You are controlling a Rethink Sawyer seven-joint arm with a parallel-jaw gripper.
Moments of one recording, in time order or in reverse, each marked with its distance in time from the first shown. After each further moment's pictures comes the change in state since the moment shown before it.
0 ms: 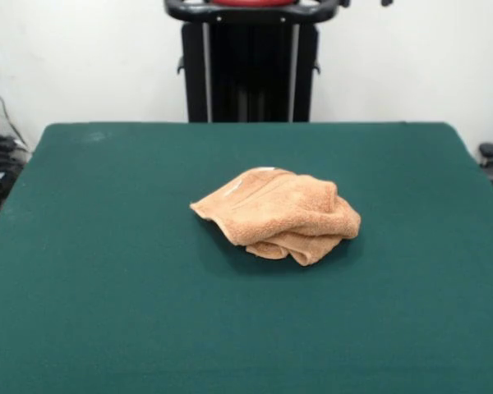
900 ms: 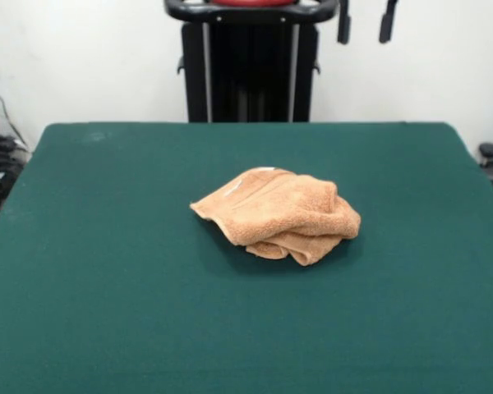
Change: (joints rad) arm 0.004 0.123 0.000 0.016 0.001 -0.208 0.000
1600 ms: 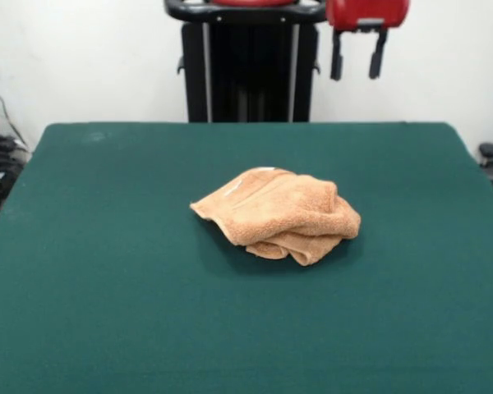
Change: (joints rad) arm -0.003 0.137 0.000 0.062 0.001 -0.185 0.000
